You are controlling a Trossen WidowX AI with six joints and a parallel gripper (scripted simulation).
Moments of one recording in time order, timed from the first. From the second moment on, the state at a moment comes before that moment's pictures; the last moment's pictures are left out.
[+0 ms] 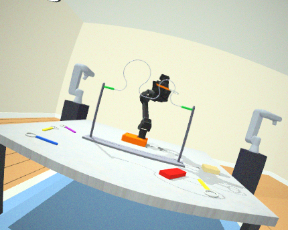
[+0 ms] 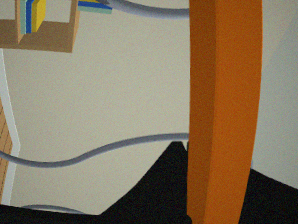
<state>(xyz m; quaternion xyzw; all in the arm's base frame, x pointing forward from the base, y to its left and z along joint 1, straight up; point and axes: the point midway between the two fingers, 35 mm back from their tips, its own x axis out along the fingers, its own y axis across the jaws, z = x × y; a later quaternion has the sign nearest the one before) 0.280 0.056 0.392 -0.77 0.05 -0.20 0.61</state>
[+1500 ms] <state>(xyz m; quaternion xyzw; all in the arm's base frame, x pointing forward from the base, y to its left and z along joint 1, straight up) 0.283 0.047 0.299 -0.62 0.11 -0.16 0.76</state>
